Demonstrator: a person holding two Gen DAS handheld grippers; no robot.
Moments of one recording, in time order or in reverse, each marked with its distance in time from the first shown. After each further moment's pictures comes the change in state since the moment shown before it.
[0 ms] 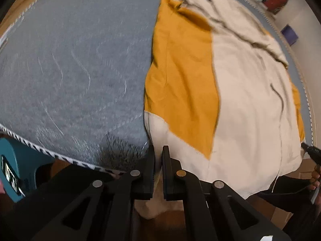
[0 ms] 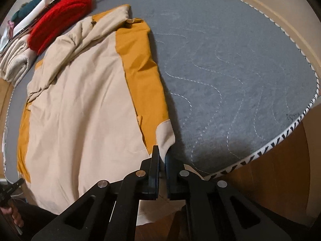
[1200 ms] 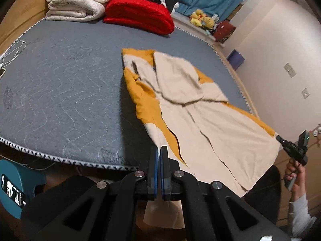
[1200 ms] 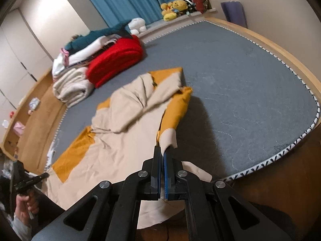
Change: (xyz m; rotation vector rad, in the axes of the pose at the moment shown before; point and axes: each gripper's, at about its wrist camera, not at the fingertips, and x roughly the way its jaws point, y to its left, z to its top) left arm -0.225 0.002 -0.036 0.152 -0.287 -0.335; right arm -0.243 -0.017 -0.031 -0.091 -0.344 0.374
